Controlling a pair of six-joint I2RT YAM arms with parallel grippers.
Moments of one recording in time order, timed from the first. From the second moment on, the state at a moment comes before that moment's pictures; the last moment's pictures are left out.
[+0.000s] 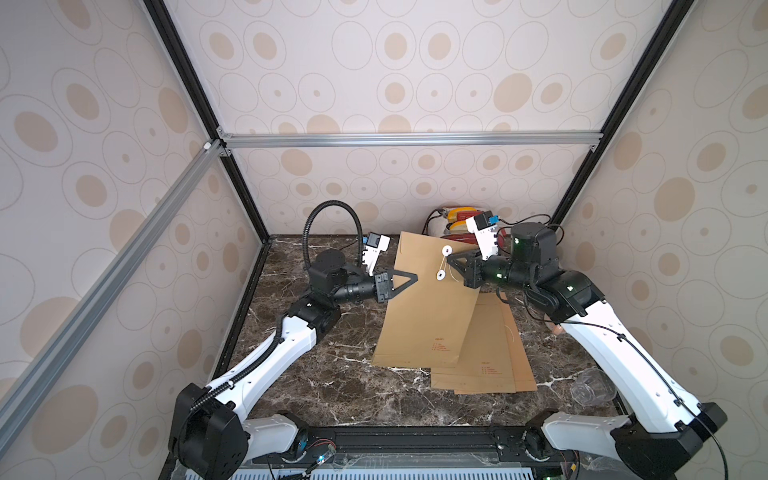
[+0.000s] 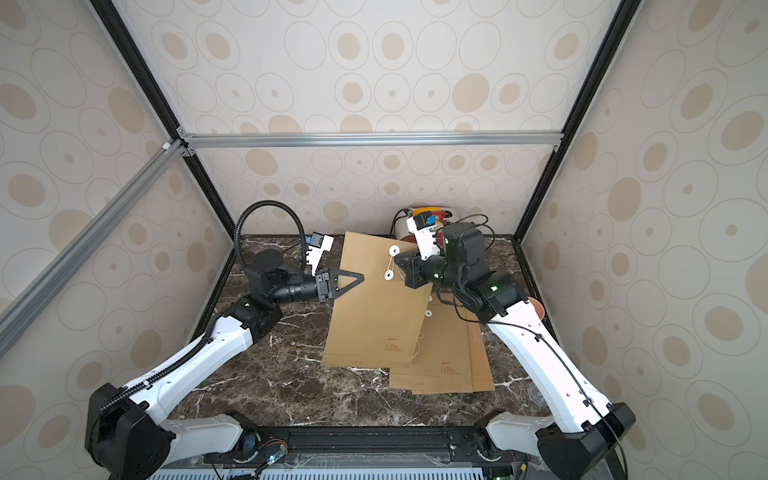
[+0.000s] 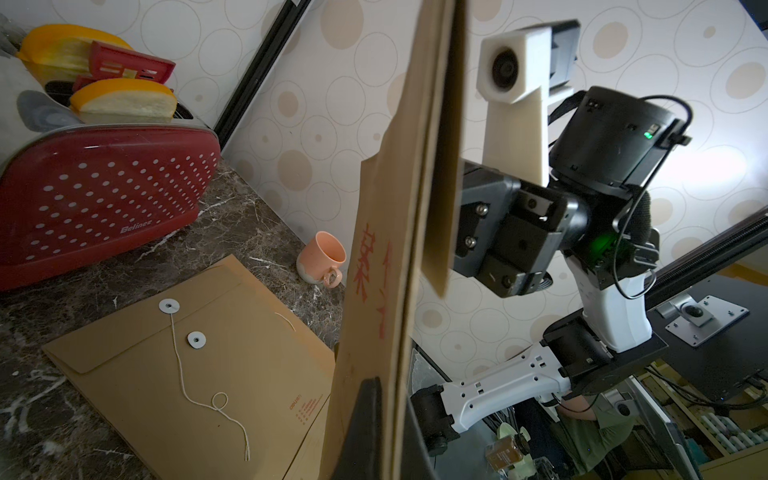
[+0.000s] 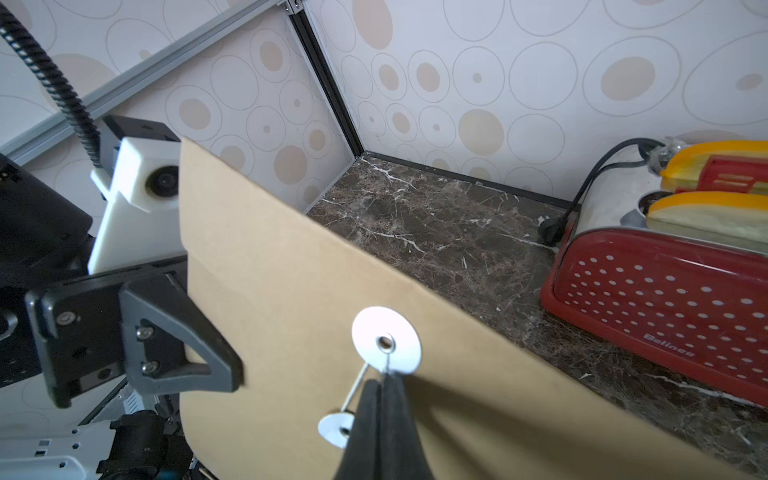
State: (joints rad) left arm -0.50 1.26 1.01 0.20 0.84 -0.71; right arm 0.61 1.26 1.48 -0.62 -0.32 0.19
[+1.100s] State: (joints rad) left arm -0.50 1.26 1.01 0.19 0.83 -0.70; right arm 0.75 1.29 1.42 -0.58 -0.30 0.25
